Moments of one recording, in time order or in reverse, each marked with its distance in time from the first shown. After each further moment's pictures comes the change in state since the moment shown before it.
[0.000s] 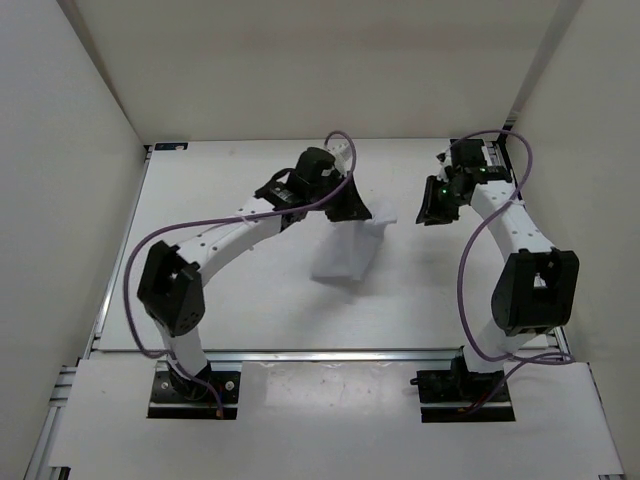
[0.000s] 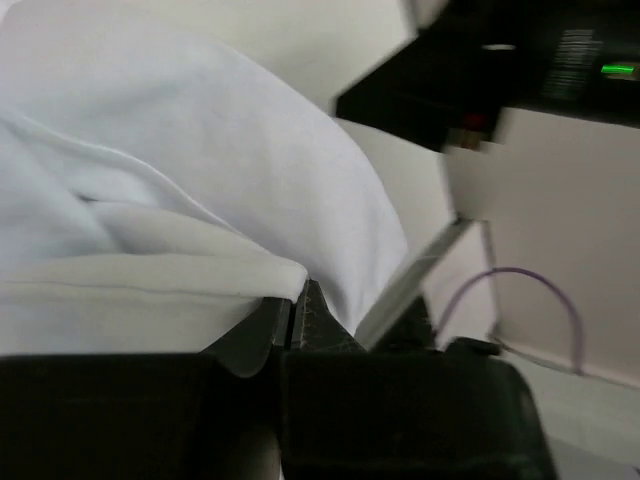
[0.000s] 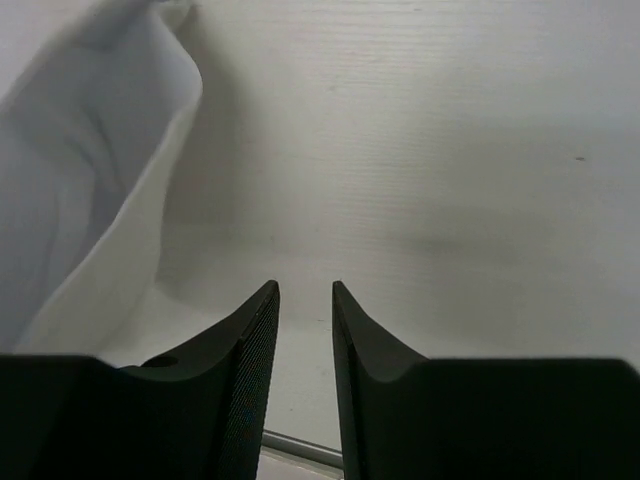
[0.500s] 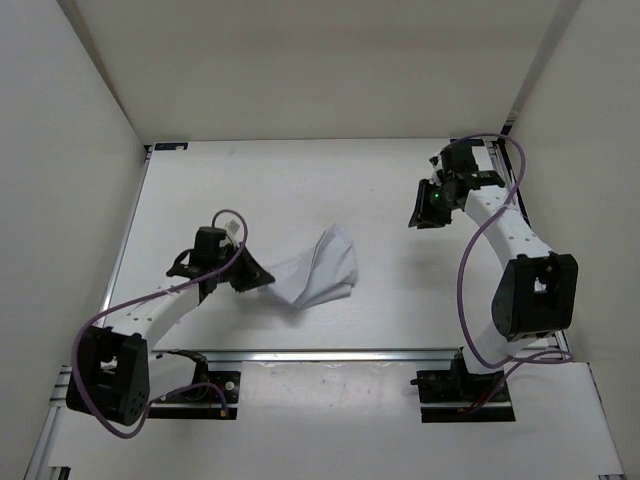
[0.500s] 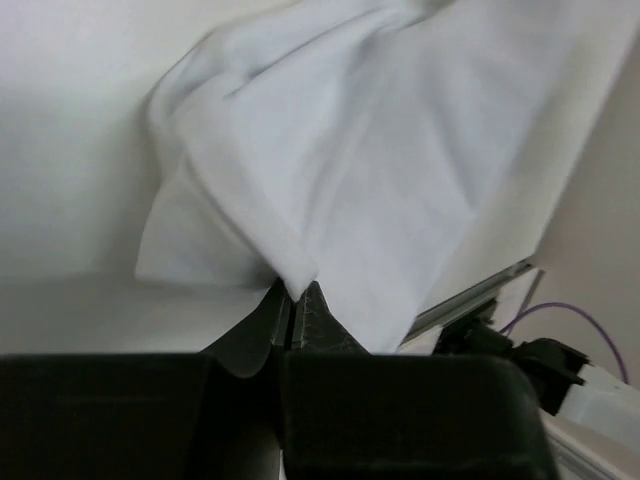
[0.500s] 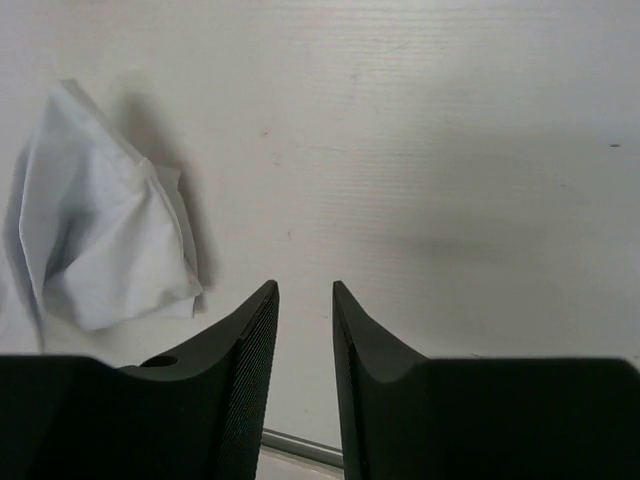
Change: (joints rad) left arm 0.453 -0.654 -0.971 0.174 0.174 -0.082; right arm 0.018 -0.053 -0.054 0.032 0.035 0.052
